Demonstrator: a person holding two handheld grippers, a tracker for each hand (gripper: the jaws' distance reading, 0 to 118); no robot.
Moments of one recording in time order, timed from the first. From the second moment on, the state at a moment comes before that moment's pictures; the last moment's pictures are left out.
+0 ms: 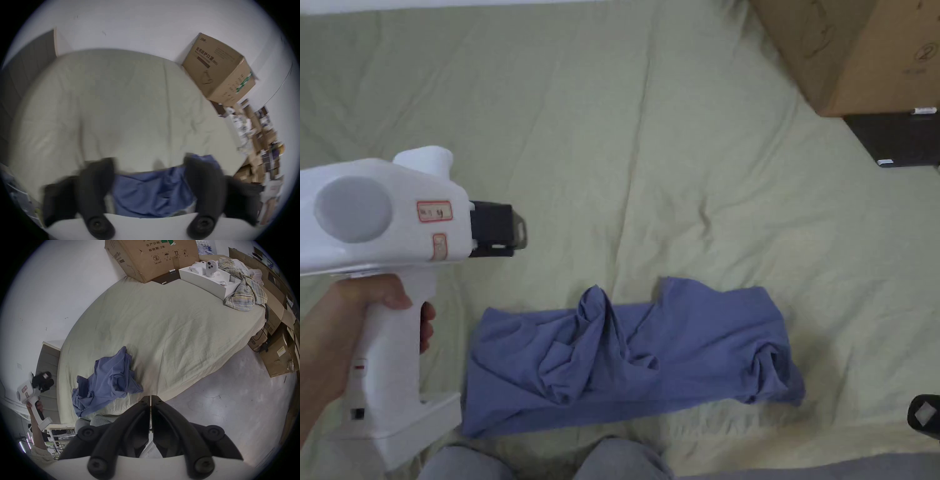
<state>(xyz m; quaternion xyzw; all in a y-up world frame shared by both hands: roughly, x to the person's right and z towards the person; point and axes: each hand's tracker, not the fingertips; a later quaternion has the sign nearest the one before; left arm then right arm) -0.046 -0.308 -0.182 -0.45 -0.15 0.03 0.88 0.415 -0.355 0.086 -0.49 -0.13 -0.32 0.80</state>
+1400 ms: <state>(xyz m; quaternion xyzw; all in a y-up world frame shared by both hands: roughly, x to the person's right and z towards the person) -0.151 -0.392 -0.178 -0.57 -0.27 0.28 0.73 0.376 -0.329 0.068 -0.49 -0.12 -0.28 0.81</state>
